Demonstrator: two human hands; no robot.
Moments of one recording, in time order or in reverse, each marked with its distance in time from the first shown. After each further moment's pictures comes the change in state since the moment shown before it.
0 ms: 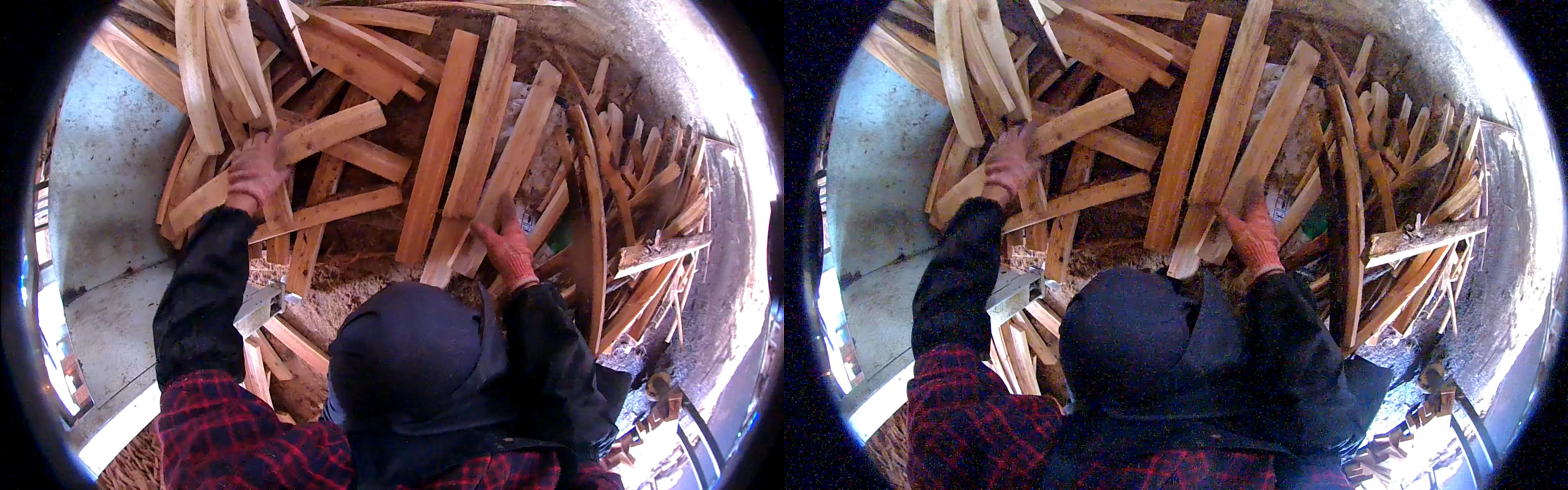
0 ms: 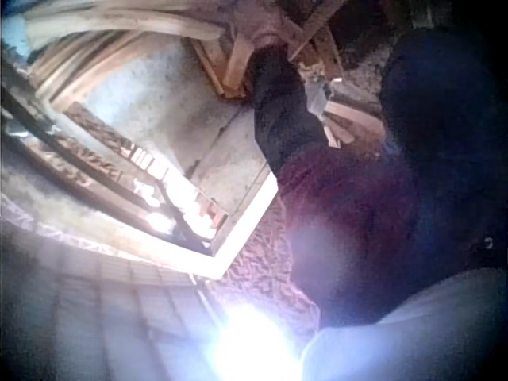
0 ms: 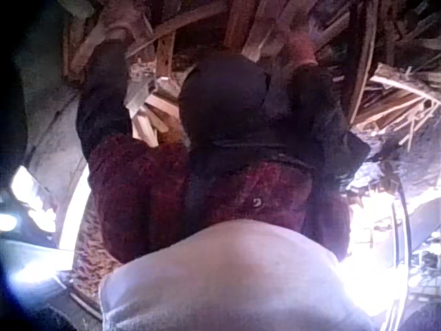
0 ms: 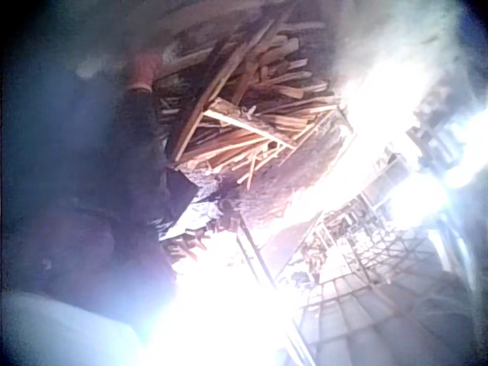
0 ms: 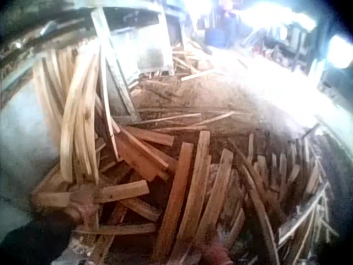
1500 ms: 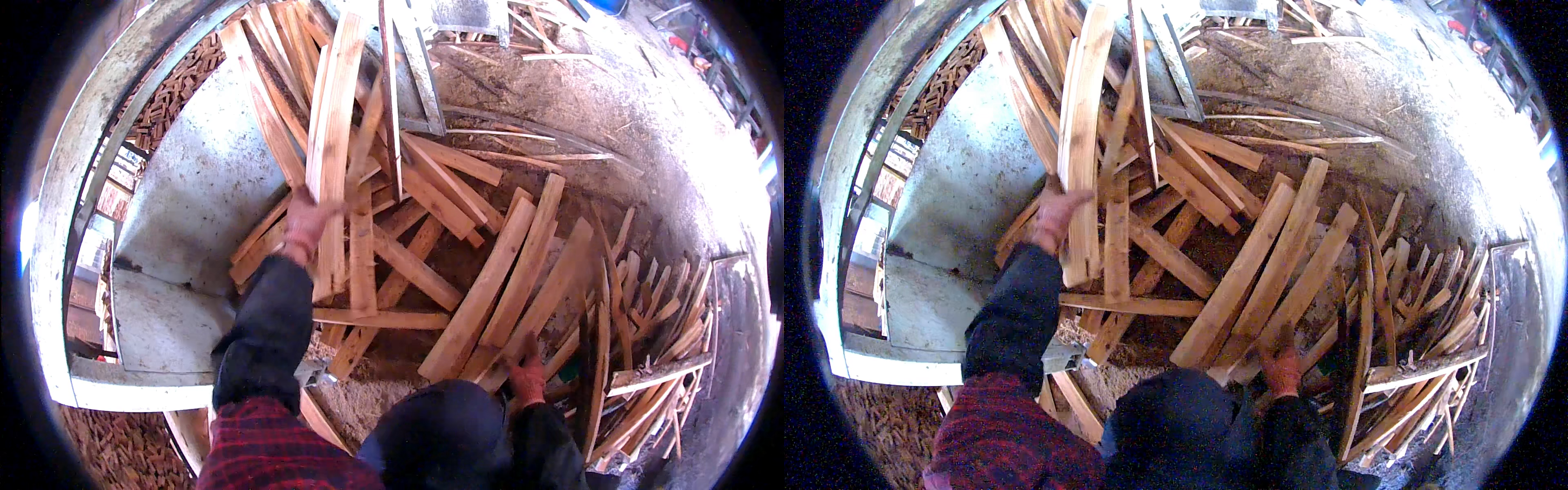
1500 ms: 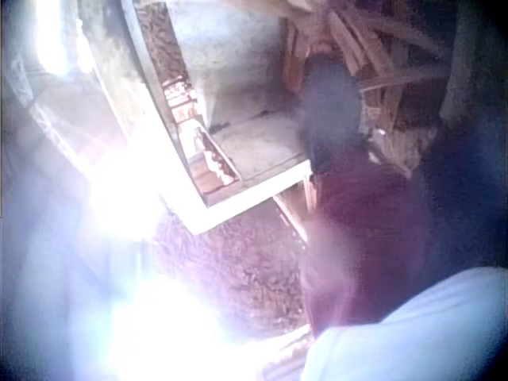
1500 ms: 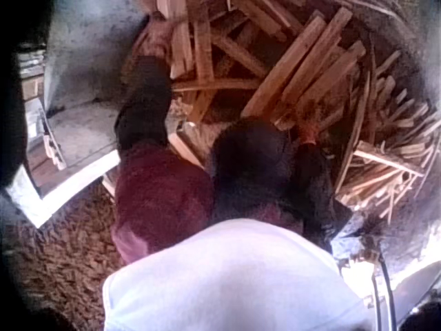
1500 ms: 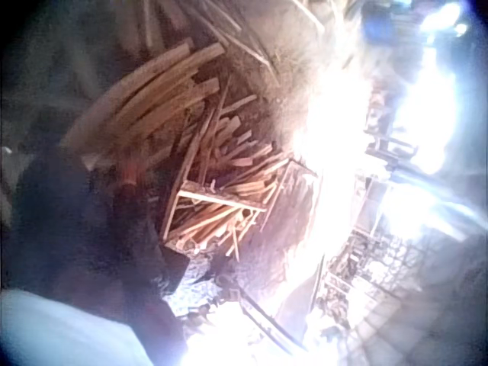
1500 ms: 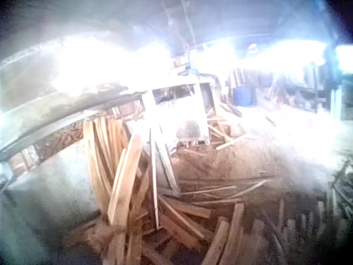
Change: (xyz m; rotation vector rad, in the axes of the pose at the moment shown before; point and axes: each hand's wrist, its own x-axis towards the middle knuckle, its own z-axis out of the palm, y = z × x) left_hand 0.004 -0.055 -0.079 -1.297 0.575 -0.302; right_hand -0.011 0.009 -0.004 -0.126 0.004 -0.072
